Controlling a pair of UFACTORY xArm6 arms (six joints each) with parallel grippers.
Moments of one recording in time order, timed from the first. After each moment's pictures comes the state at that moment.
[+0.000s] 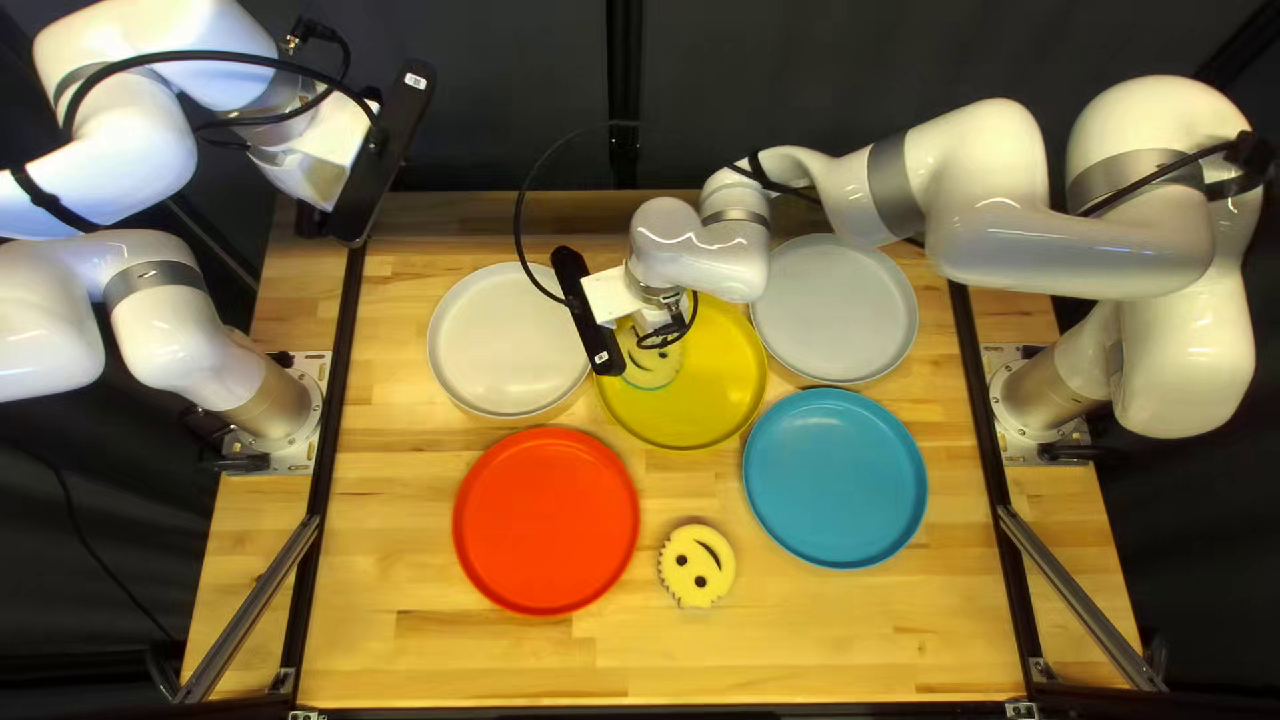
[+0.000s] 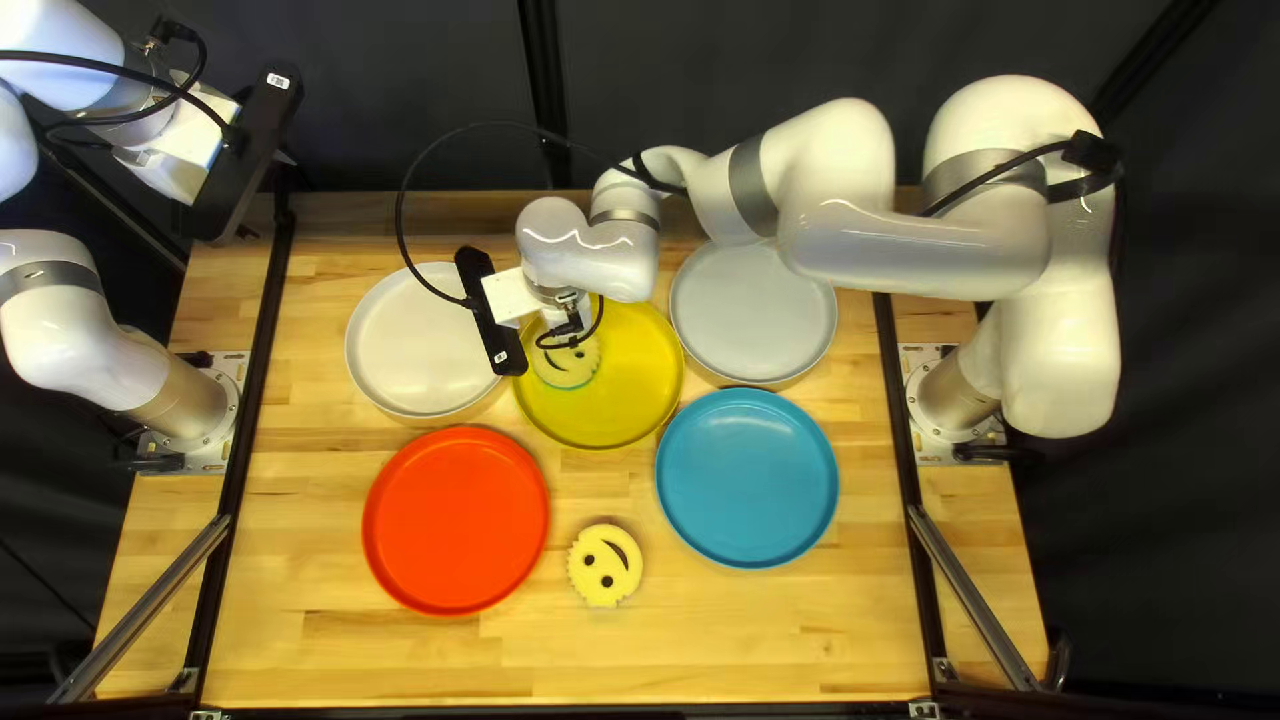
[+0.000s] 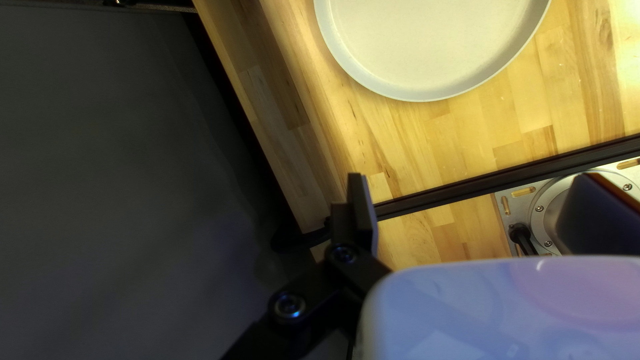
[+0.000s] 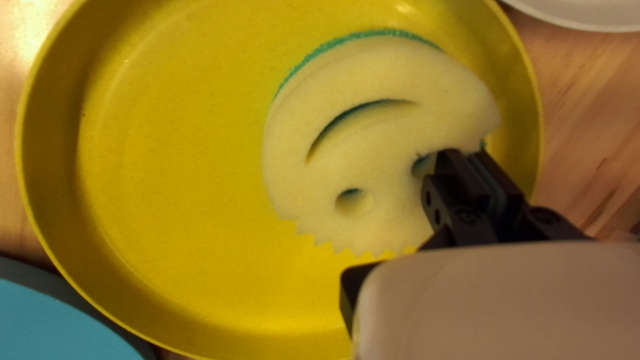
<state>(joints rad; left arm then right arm) 0.49 -0.98 -0.63 0.04 1.40 0.92 -0.18 0.38 -1.10 -0.11 0.69 -0.46</state>
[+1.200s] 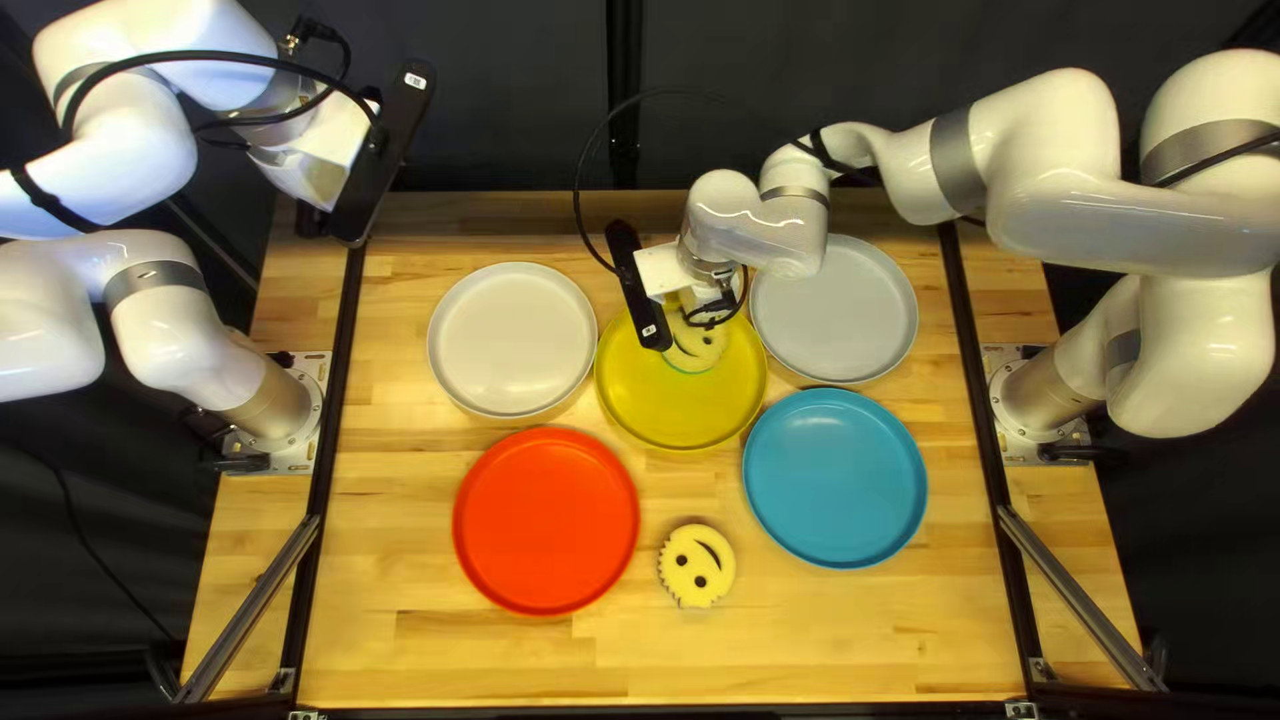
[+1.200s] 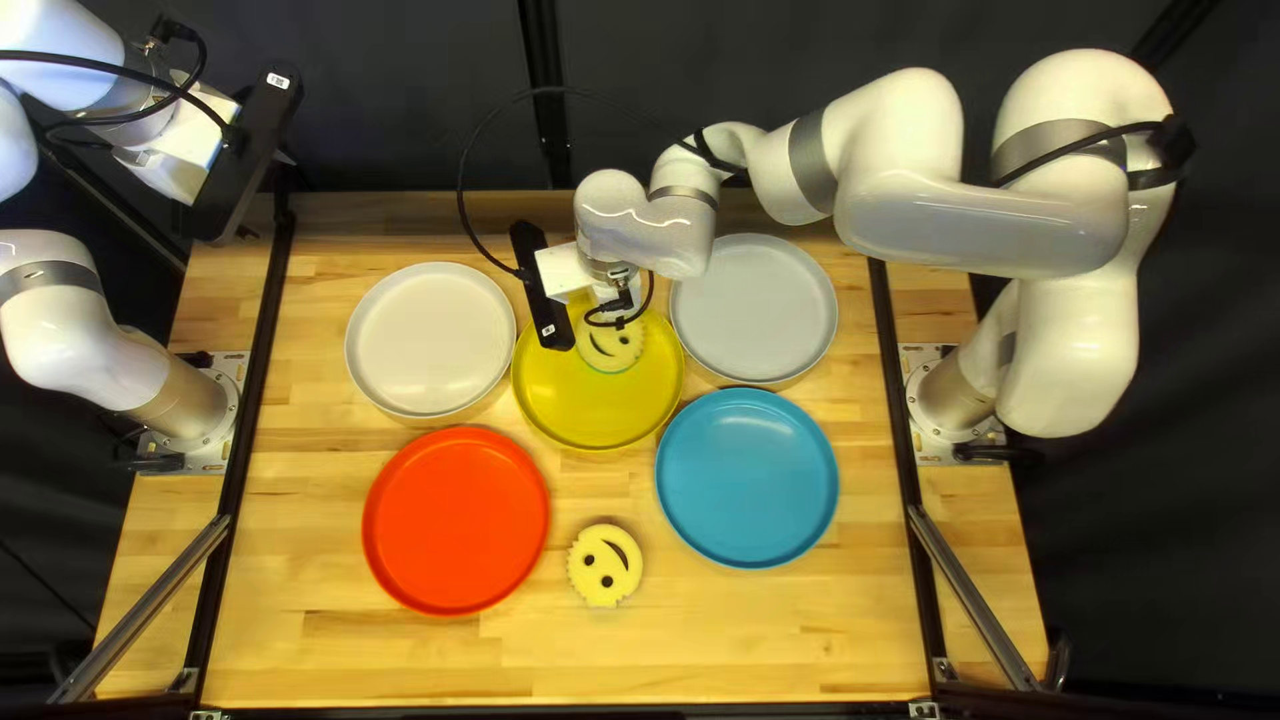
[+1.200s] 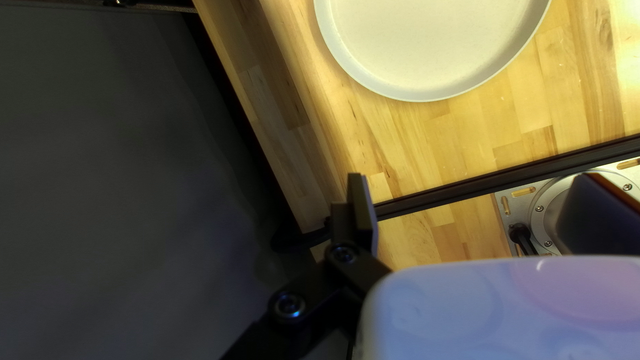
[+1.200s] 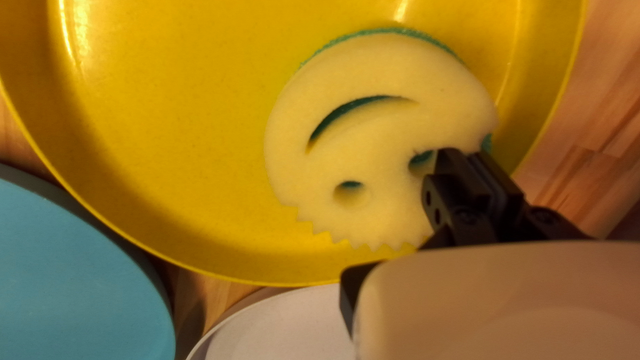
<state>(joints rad) 0.49 -0.98 -0.63 0.04 1.40 0.92 -0.21 0.36 -1.10 -0.09 0.69 -0.47</state>
